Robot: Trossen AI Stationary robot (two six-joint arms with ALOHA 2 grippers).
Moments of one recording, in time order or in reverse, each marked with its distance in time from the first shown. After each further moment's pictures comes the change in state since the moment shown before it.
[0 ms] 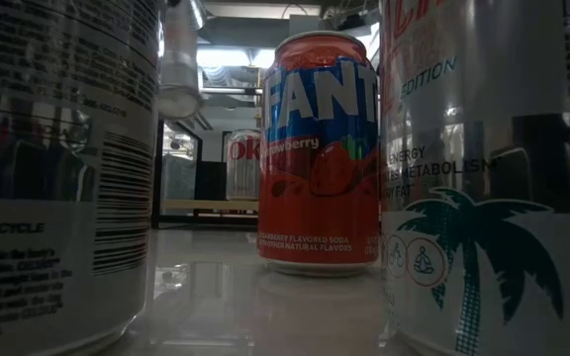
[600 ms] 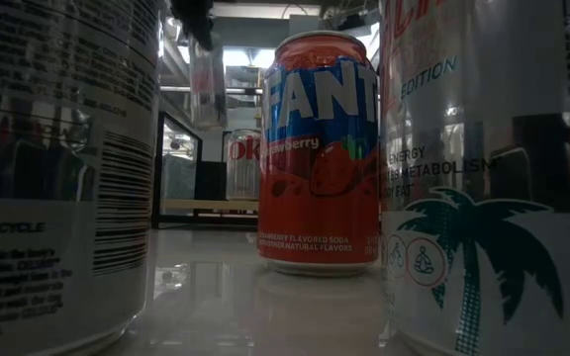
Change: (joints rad) left arm 0.365 0.288 0.488 -0.275 -0.141 0.636; right arm 0.000 0.000 0.000 -0.001 0.000 0.000
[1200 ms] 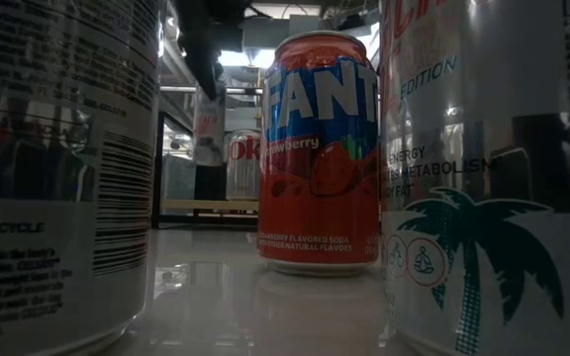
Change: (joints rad) left arm 0.212 0.148 -0.004 0.053 -0.005 0.269; right arm 0.000 0.000 0.000 0.000 0.000 0.000
